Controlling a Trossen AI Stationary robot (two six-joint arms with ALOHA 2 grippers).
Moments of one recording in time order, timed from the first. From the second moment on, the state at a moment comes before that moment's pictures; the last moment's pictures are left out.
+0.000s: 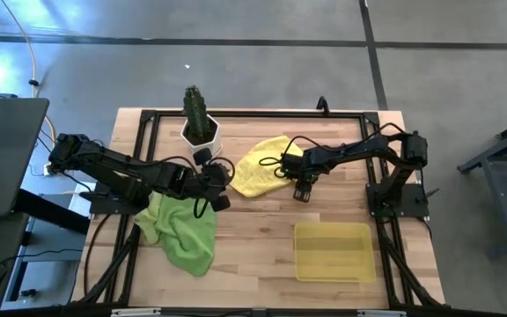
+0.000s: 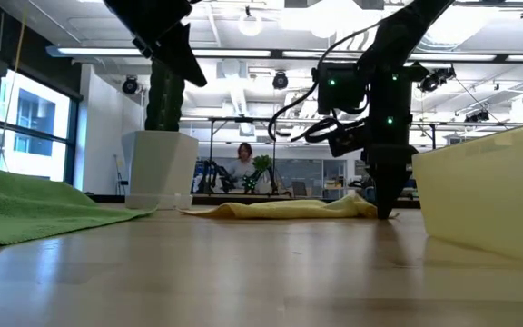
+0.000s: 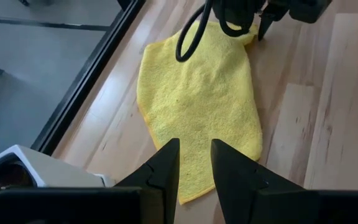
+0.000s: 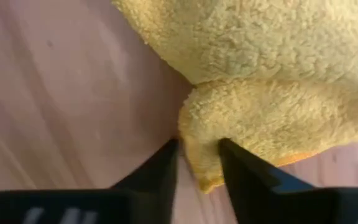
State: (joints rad) left arm -0.10 1.36 1.00 -0.53 -0.65 -0.24; right arm -0.20 1.76 0.97 -0.67 0.07 0.10
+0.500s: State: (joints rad) left arm -0.10 1.36 1.00 -0.46 -0.65 -0.23; right arm -0.20 1.70 1.07 -0.81 0.02 0.11
